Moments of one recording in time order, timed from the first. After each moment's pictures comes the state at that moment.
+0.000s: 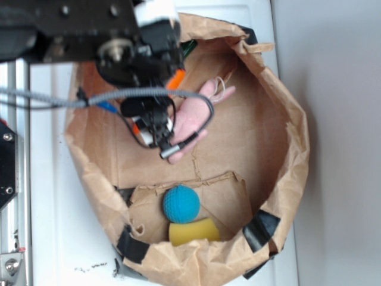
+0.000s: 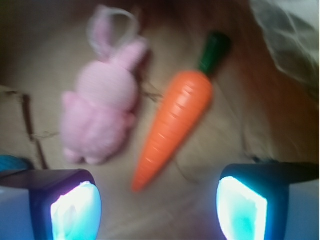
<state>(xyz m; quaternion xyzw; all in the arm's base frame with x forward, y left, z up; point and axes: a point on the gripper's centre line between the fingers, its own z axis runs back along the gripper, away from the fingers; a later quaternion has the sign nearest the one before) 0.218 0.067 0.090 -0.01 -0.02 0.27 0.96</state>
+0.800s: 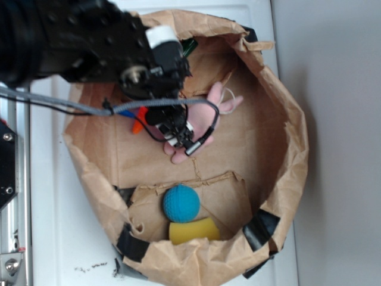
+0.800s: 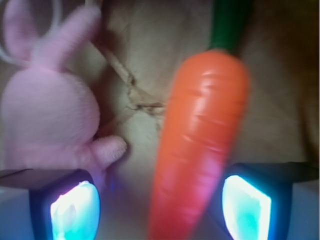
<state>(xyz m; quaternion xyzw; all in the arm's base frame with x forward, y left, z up) 0.246 0.061 0.031 -0.01 -0.08 0.32 0.94</state>
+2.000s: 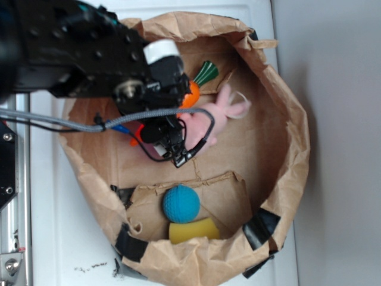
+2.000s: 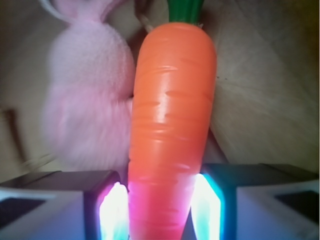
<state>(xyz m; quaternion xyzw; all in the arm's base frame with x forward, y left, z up) 0.242 0.039 0.074 -0.05 -0.07 0.30 0.95</state>
